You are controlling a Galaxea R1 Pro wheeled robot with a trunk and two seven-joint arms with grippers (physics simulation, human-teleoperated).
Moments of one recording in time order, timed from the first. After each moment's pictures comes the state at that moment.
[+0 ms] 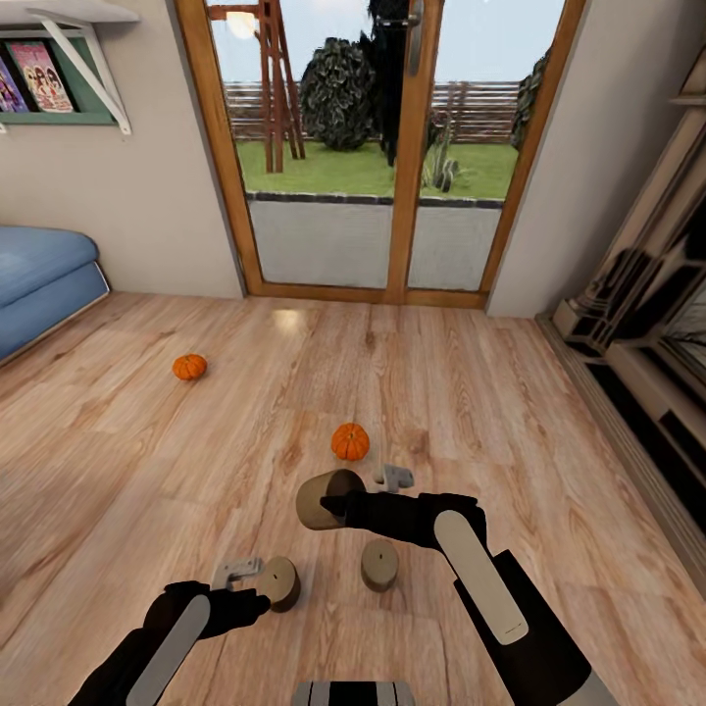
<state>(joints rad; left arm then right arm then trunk) -0.31 0.16 -0.29 -1.19 0.72 0.82 0.37 -0.48 0.05 0.42 -1.54 -1.00 0.92 -0.40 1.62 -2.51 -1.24</state>
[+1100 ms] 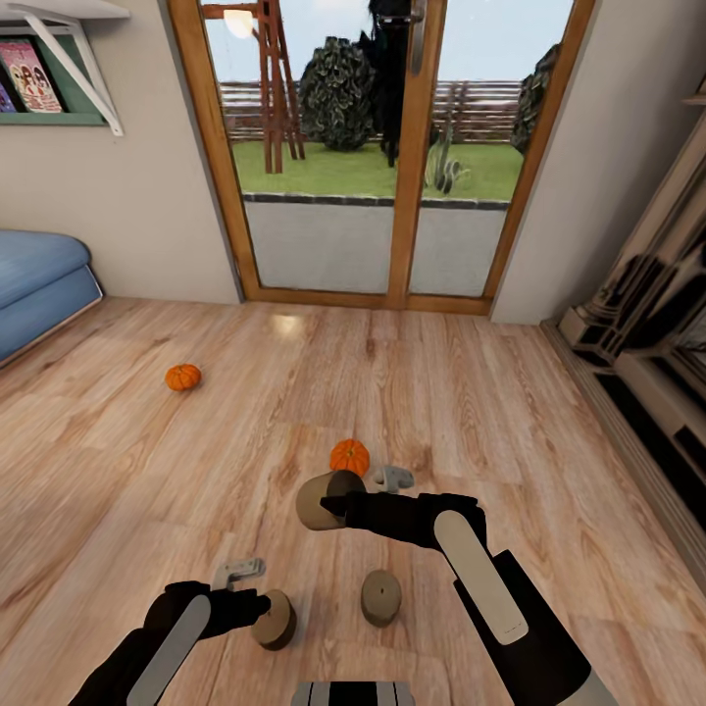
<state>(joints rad) -0.31 0.15 -0.29 -1.19 0.72 0.82 0.37 -0.48 0.05 0.42 -1.54 -1.00 0.92 -0.40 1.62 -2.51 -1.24</state>
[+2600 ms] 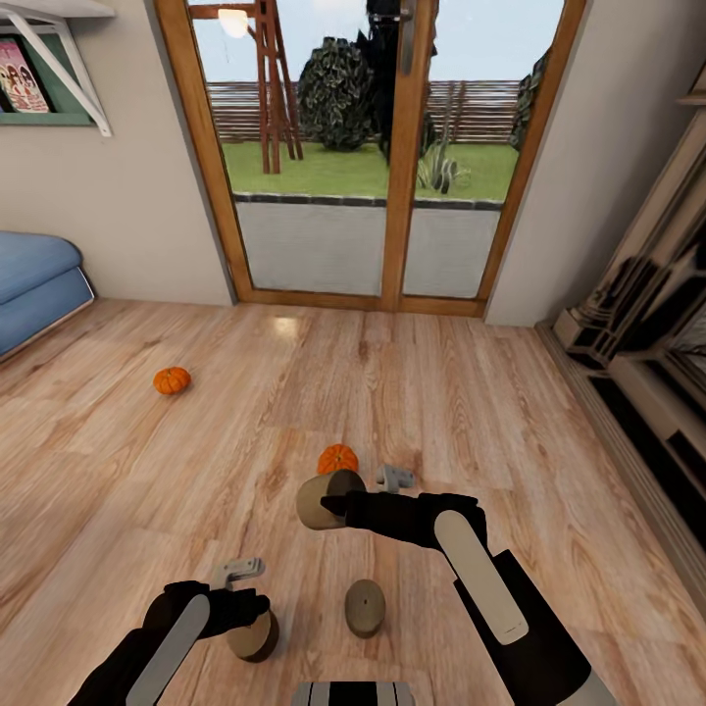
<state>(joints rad) -0.31 0.16 -0.29 -1.19 0.72 0.82 0.37 -0.48 0.05 0.42 -1.54 -1.00 0.92 -0.40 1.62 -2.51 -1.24</state>
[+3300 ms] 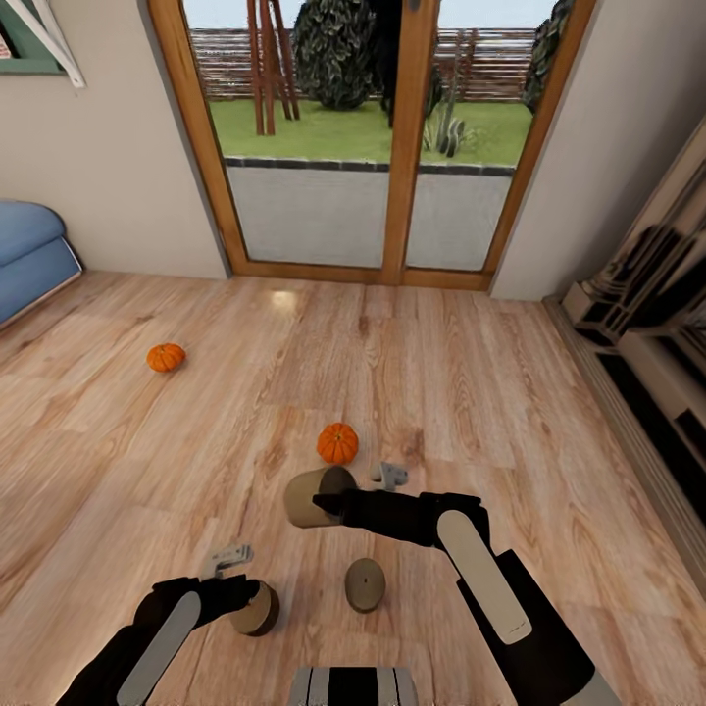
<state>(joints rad) -0.31 0.18 -0.27 -1.19 0.71 0.72 0.38 -0.48 0.04 0.41 -1.55 -1.01 0.92 -0.28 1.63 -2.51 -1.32</state>
